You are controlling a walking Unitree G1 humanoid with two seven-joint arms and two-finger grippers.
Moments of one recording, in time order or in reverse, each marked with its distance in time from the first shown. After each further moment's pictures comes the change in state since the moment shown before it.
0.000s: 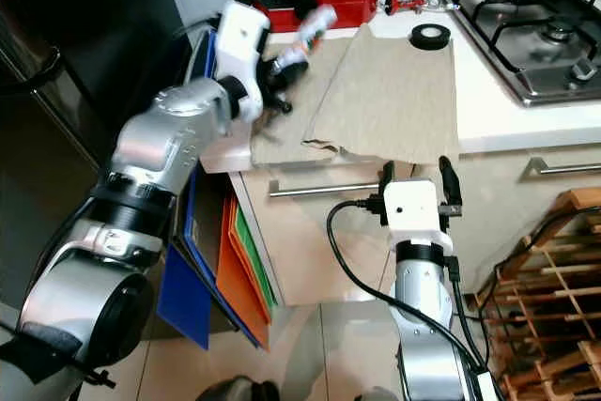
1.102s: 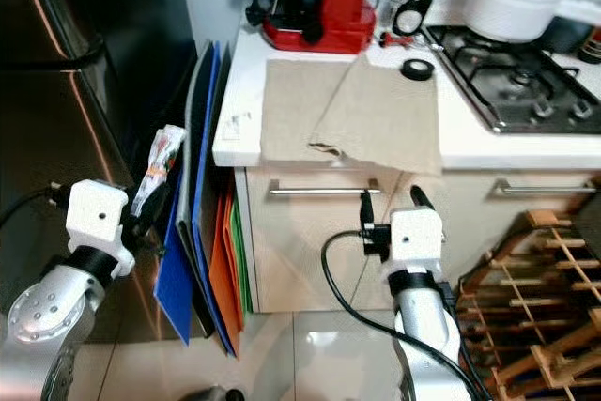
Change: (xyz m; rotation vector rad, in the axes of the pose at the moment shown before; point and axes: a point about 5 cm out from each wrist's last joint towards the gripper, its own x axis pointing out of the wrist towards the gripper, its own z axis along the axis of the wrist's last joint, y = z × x) left arm -0.167 -0.013 -0.106 0.137 0.149 0.375; right arm -0.013 0.008 -0.017 0.257 0.045 0.151
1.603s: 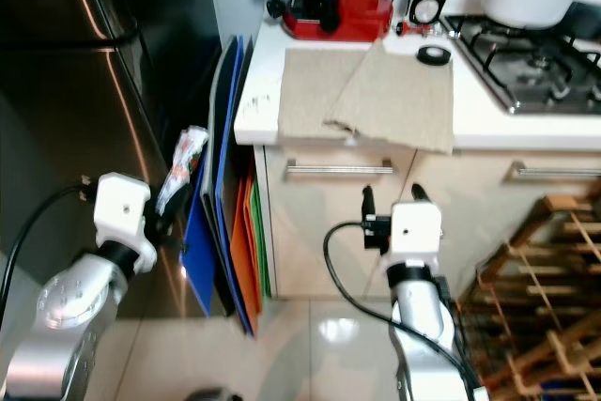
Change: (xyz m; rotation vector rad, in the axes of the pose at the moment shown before) left arm 0.017 -0.003 -0.008 -0.062 0.039 -0.027; right arm 0.007 0.003 -0.008 0.005 0.022 -0.007
